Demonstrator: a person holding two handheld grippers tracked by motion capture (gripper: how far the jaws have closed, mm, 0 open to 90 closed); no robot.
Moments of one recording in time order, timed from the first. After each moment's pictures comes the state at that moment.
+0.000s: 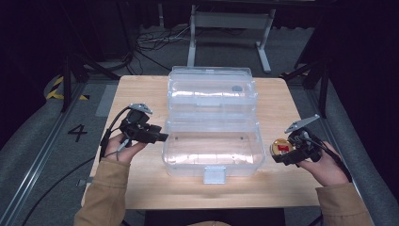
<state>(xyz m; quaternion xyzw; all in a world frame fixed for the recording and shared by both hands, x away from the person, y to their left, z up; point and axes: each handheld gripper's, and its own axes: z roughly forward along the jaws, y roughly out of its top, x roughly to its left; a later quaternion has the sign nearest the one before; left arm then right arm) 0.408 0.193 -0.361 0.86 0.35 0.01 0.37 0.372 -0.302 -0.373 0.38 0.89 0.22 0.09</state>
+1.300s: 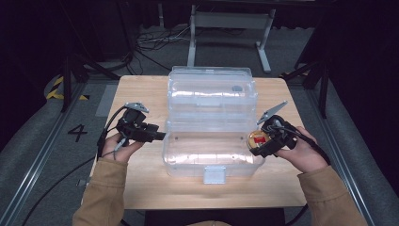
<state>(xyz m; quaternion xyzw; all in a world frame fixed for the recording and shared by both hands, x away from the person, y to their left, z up) 0.408 0.201 -0.360 0.86 0.36 0.01 0.37 0.391 -0.226 -0.344 0.30 0.93 0.21 0.07</state>
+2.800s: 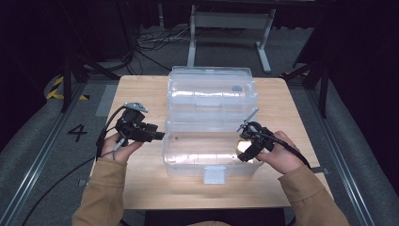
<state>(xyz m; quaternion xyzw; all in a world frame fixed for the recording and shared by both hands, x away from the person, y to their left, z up) 0.409 0.203 -0.360 0.86 0.36 0.02 0.37 0.407 -0.185 -0.389 0.32 0.94 0.12 0.06</state>
